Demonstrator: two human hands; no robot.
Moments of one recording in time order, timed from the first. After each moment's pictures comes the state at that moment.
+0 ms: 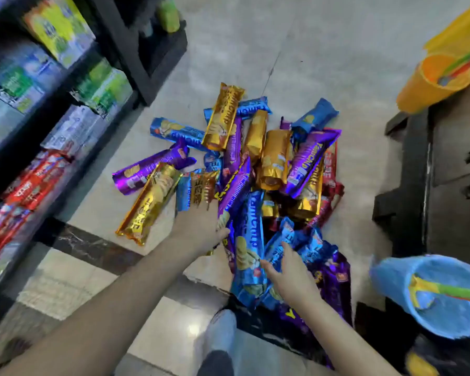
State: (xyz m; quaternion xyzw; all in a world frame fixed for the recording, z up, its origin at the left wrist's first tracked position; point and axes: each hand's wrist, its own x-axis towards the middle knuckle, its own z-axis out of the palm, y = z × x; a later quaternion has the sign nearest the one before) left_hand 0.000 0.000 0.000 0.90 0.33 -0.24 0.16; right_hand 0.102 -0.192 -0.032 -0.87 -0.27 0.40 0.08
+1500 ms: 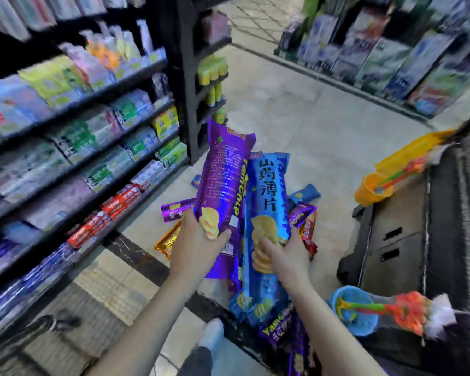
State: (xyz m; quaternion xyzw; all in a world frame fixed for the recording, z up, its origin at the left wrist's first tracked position) left_hand -0.133 -0.116 0.359 0.67 0.60 0.19 0.39; right_hand 0.012 -0.201 0.326 -0.84 -0.22 0.28 0.41
